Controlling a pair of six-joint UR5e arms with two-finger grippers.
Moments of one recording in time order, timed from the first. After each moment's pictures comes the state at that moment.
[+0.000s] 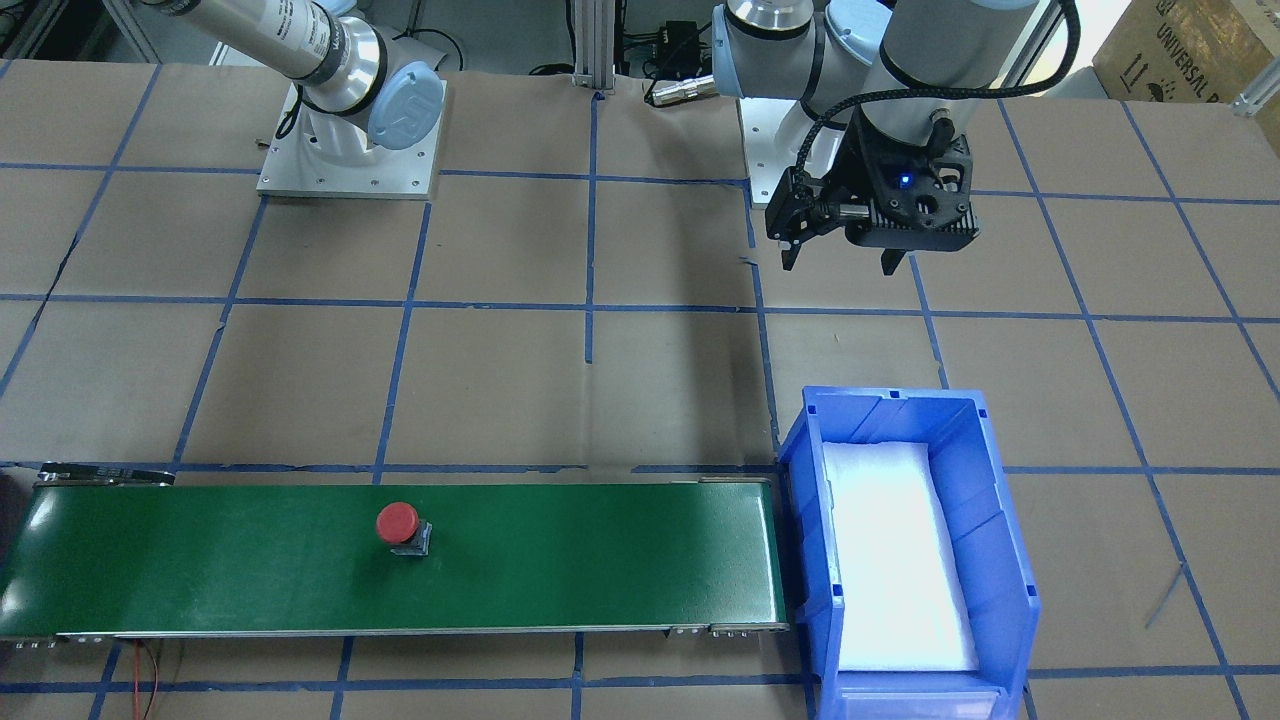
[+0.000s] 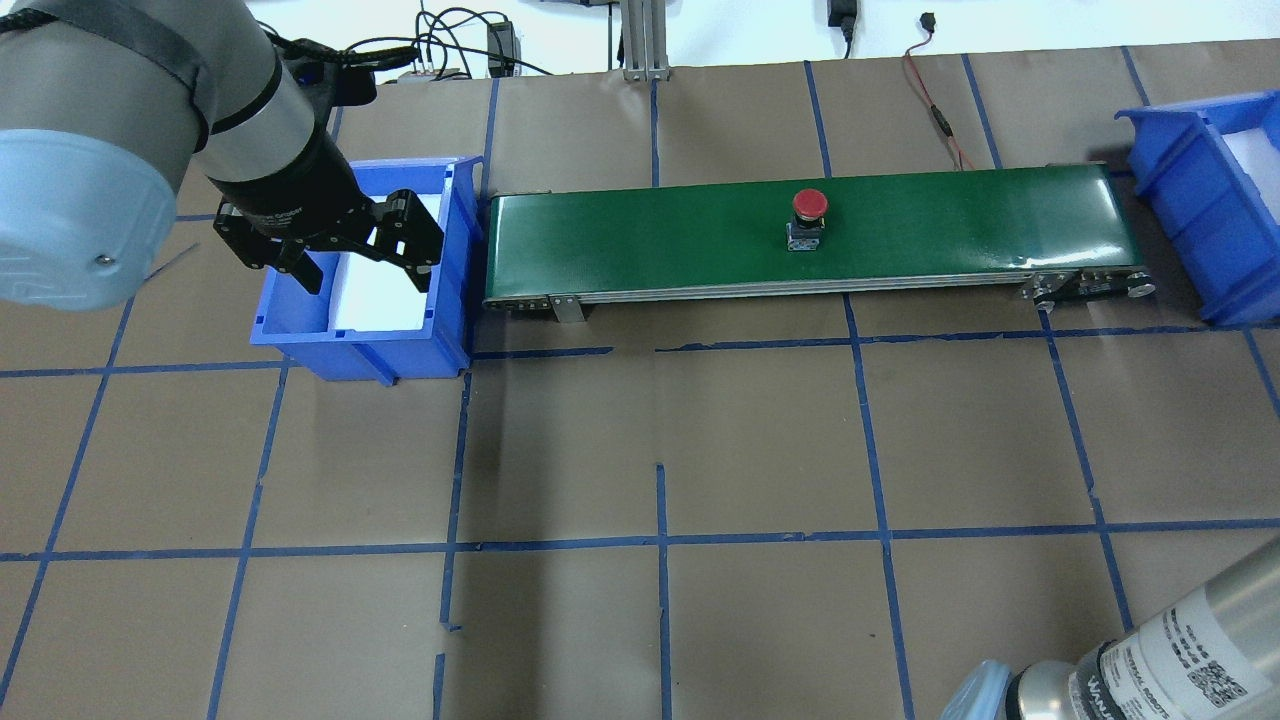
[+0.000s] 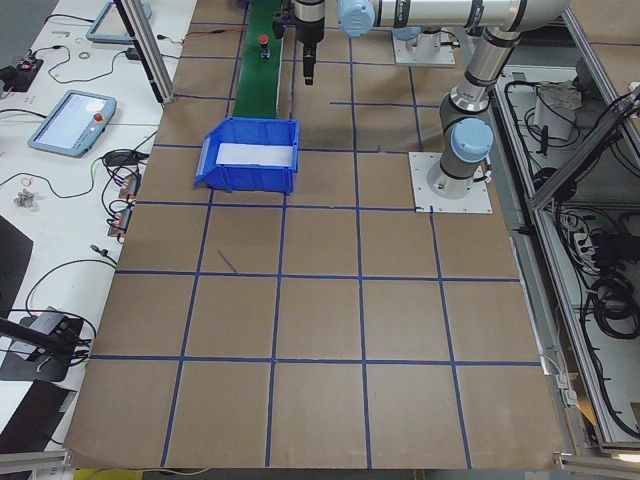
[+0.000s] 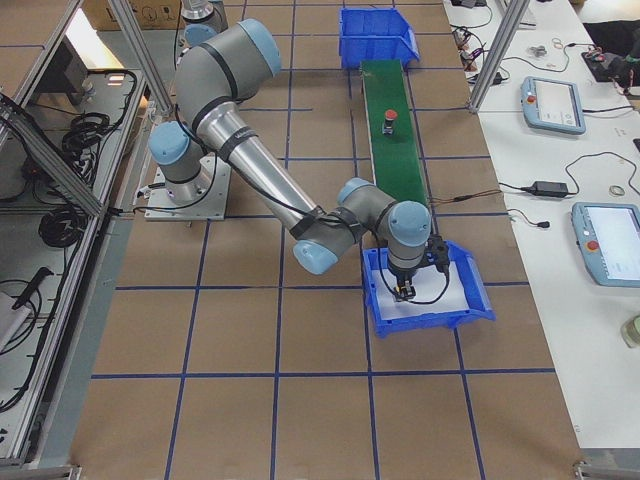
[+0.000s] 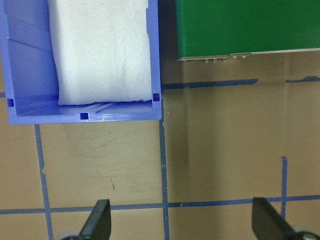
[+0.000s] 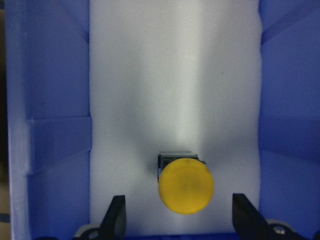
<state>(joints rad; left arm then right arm) -1.60 -1.54 -1.66 -1.51 1.57 0.01 0.80 -1.01 1.36 -2.05 -1.48 -0.89</state>
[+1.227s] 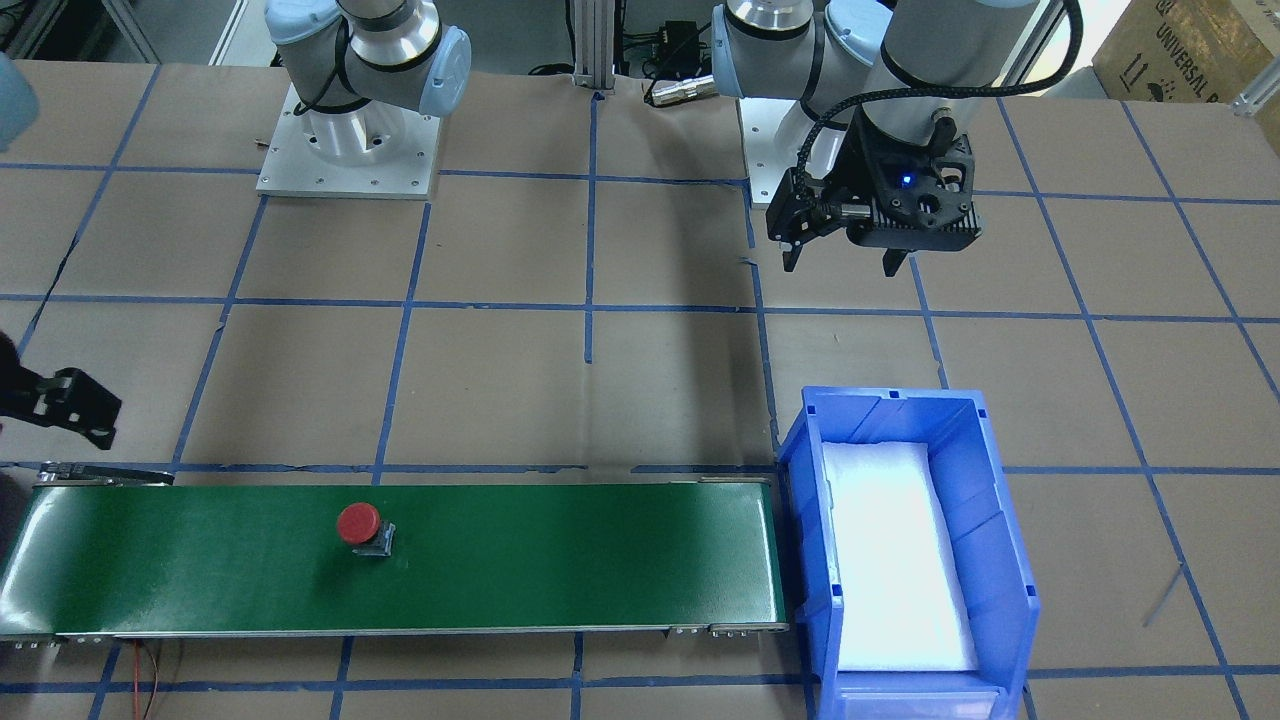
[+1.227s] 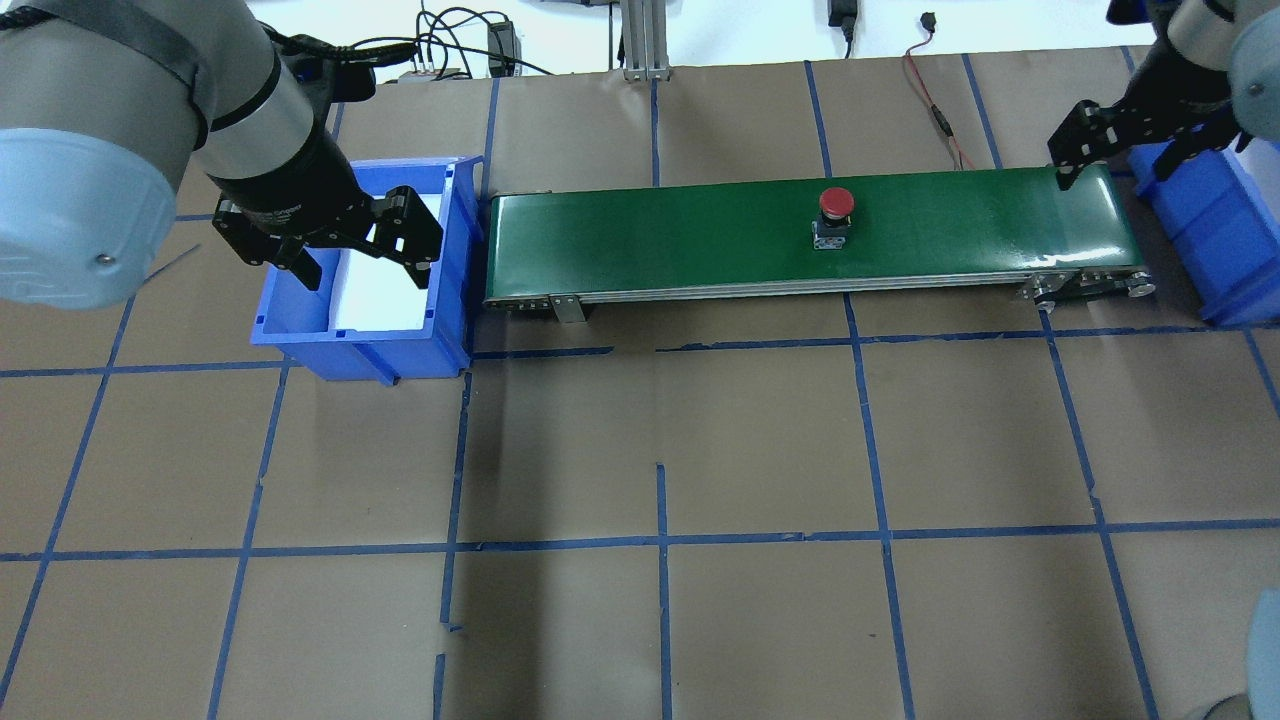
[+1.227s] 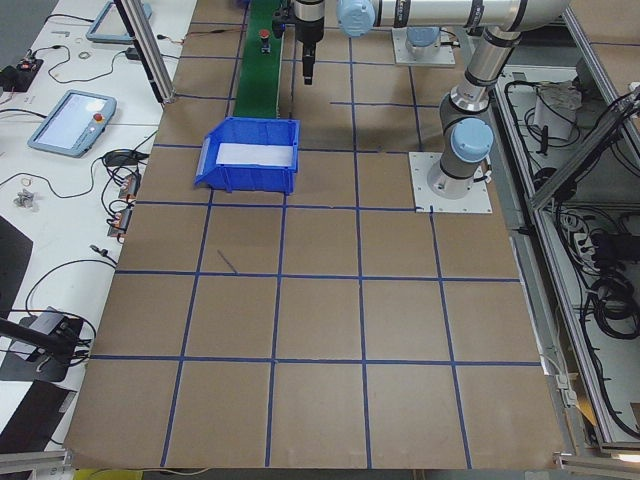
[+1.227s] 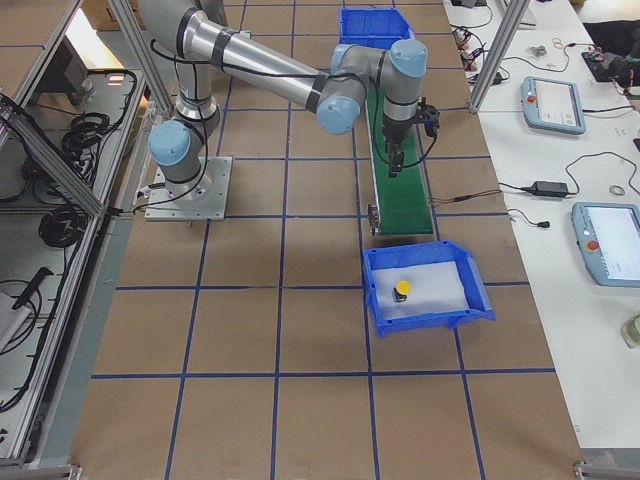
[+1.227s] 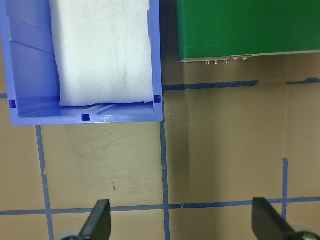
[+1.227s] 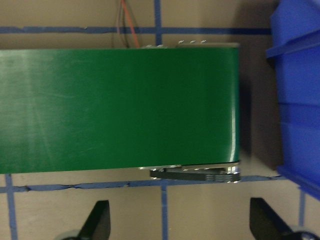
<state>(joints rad) -1.60 -1.54 -1.66 -1.50 1.57 0.01 1.27 -1.32 1.58 -1.88 -1.63 -0.31</state>
